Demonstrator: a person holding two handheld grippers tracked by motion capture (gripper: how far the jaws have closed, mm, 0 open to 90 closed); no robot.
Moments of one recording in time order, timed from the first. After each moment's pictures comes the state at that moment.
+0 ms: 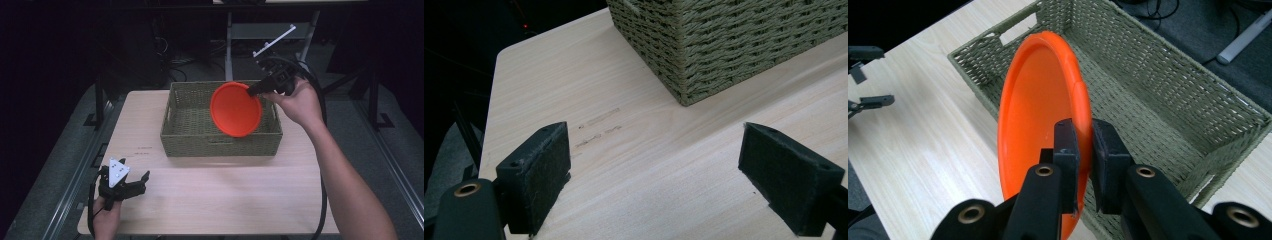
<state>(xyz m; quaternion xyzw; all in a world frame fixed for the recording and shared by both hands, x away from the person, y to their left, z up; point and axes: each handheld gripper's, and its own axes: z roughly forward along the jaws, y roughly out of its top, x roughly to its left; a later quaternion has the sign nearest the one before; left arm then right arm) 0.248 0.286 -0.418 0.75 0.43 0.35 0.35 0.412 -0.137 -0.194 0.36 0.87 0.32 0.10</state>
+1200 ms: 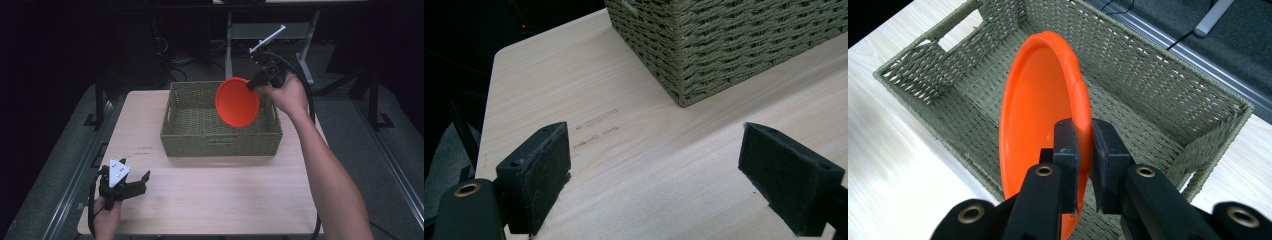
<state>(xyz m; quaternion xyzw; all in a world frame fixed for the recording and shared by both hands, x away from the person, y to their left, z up) 0.249 0.285 -0.419 0.75 0.43 0.35 0.36 0.465 -0.135 -0.220 0.42 0.85 0.29 0.11</state>
